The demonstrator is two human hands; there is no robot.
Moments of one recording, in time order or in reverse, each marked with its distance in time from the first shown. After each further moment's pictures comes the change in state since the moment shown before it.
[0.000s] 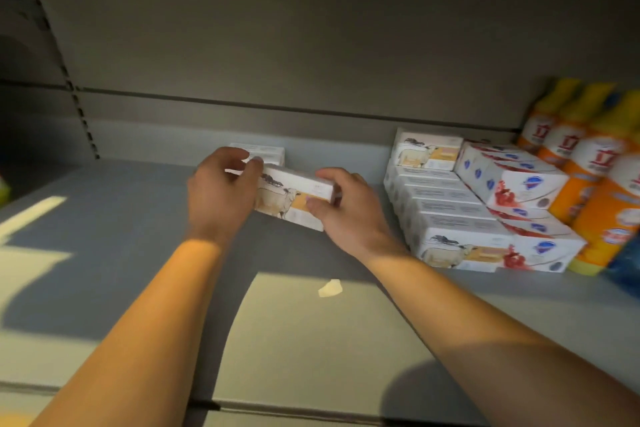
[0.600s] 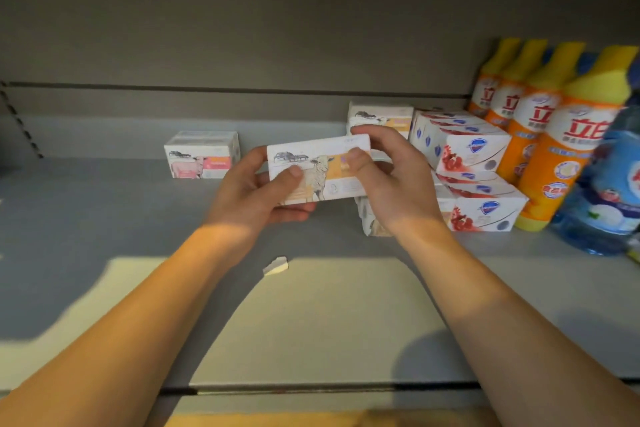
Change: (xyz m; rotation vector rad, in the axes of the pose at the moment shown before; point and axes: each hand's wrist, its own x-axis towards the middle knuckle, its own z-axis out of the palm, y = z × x) left_hand -0.073 0.046 0.051 -0.604 -0.621 -0.142; right_hand -0.039 0.026 -0.095 0.301 0.293 -0.074
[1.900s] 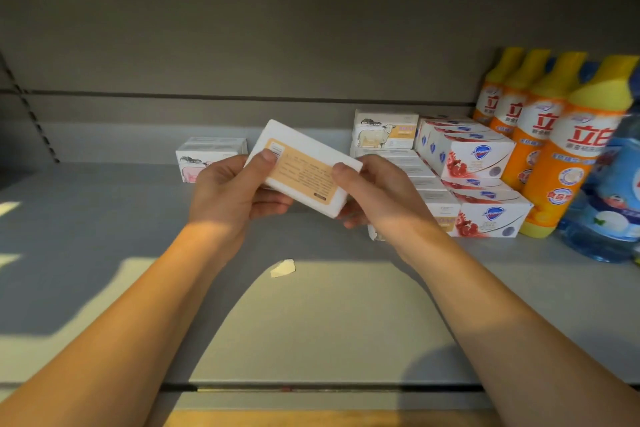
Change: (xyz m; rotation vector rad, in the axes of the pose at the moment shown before) left_hand -0.005 0.014 -0.014 -0.032 0.207 0.009; right_hand -0.009 -0.004 0.006 0.048 -0.281 0.277
